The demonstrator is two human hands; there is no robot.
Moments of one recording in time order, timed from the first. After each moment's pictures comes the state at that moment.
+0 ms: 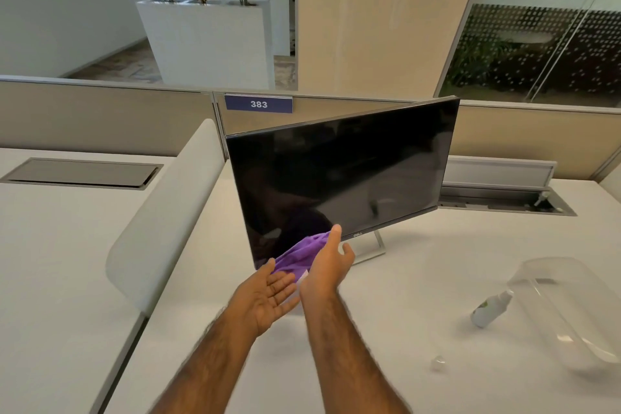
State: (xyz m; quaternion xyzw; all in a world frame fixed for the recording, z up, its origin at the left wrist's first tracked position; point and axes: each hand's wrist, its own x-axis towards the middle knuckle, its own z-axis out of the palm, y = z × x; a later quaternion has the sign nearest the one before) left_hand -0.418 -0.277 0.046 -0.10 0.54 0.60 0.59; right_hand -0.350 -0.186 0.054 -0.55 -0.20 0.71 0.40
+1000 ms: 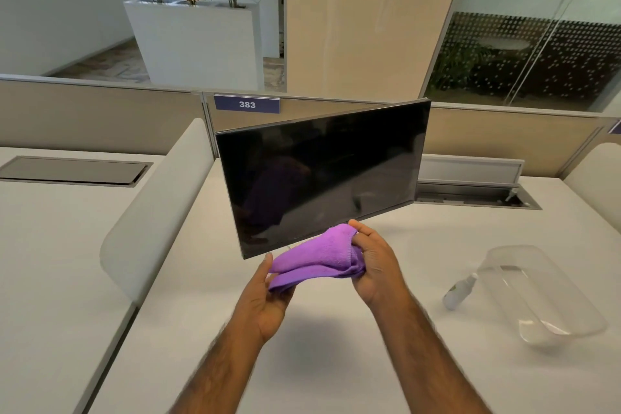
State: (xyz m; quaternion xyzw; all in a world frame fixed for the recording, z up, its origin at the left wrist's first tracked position) left_hand -0.366 -0.297 0.059 -0.16 0.41 0.71 0.55; right_hand -0.225 -0.175 0.100 -0.48 -0.34 0.72 0.37
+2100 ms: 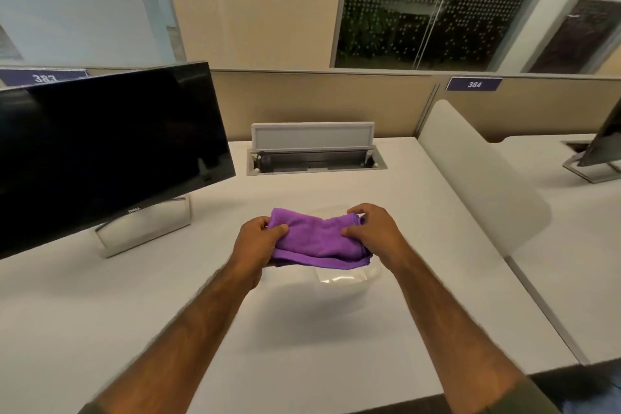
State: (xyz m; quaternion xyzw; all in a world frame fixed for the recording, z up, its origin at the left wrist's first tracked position) left_hand -0.008 -0.068 0.088 0.24 0.70 0.48 0.47; right_hand 0.194 0.036 0.100 -0.60 -0.66 0.41 0.18
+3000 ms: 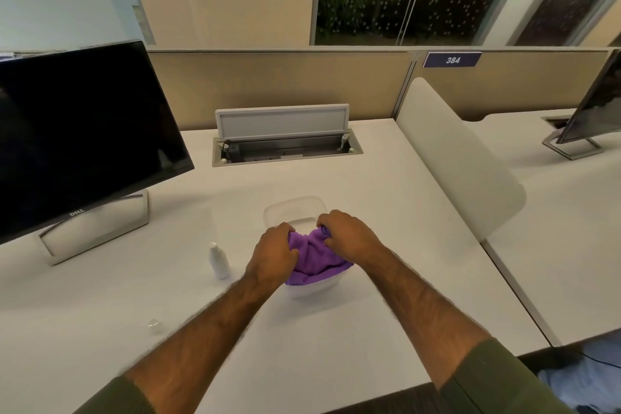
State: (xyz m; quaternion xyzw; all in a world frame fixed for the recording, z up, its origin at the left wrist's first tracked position) left_hand 0.074 -0.016 0.032 0.52 0.78 0.19 0.29; right_hand 0.226 0.080 0.039 -0.46 -0.87 0.16 -0.06
